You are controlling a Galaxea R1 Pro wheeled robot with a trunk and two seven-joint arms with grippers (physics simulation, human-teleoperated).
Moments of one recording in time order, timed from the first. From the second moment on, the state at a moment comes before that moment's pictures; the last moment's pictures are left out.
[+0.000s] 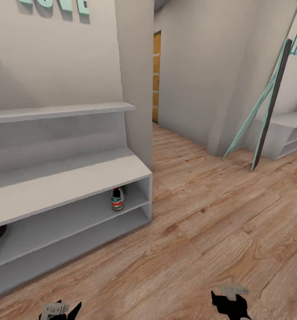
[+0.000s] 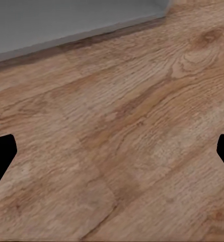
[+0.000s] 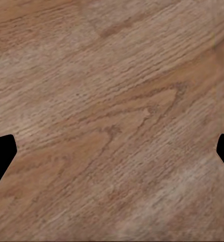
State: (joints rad) left arm -0.17 0.18 0.32 -0.50 0.05 -0.33 -0.61; right arm -0.50 -0.10 -0.22 -0.05 0.17 -0.35 -0.05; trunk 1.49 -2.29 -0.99
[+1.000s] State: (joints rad) left arm -0.17 0.16 0.32 -0.50 0.05 -0.33 -0.52; right arm -0.49 -0.12 -0.25 -0.05 0.10 -0.35 0.04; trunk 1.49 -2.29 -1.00
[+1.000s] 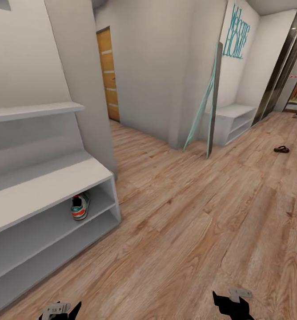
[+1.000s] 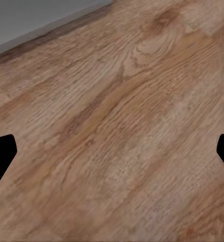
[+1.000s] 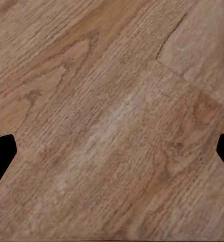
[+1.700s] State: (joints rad) left arm -0.17 0.14 0.32 -0.50 0.04 -0.33 -0.52; right arm -0.49 -0.13 -0.25 -0.05 0.10 -0.37 0.04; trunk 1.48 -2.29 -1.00
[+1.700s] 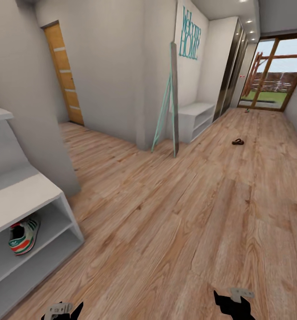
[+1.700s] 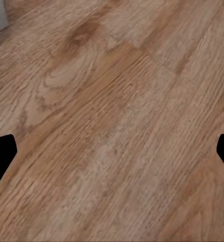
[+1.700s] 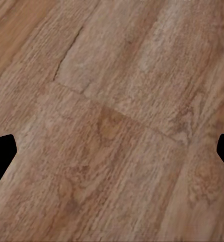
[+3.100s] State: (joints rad) left arm -0.17 0.14 0.32 -0.50 0.05 -0.33 -0.52; right arm -0.49 -0.13 -0.25 -0.05 0.10 -0.37 0.04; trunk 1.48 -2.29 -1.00
